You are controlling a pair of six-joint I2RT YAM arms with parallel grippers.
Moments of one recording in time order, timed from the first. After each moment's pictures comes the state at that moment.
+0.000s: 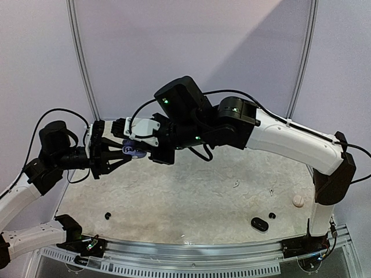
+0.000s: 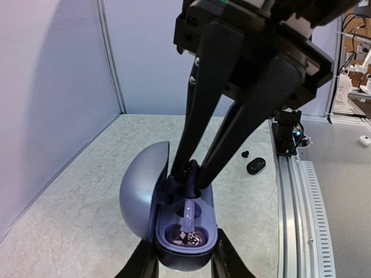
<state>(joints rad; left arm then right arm) -0.50 0.72 0.67 -0.12 0.78 0.22 1.28 1.96 2.13 -0.70 0.07 -0.53</state>
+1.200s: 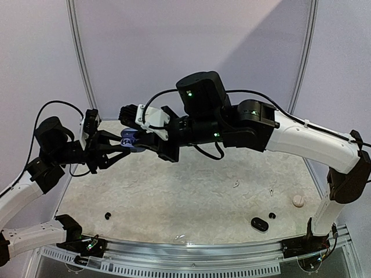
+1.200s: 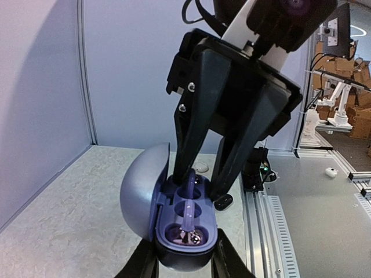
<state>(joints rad) -0.50 0.75 0.67 0.13 0.92 -0.03 1.26 1.81 1.92 -0.47 -0.07 -0.47</state>
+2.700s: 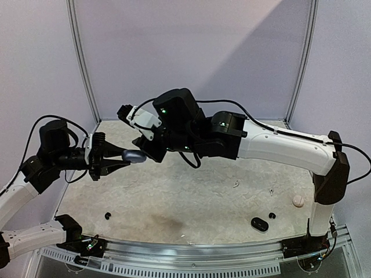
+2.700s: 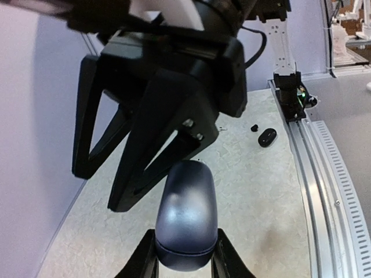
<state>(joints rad) -0.51 0.73 0.72 -0.25 0.77 0.56 1.27 1.96 1.99 -0.43 0.24 -0.23</state>
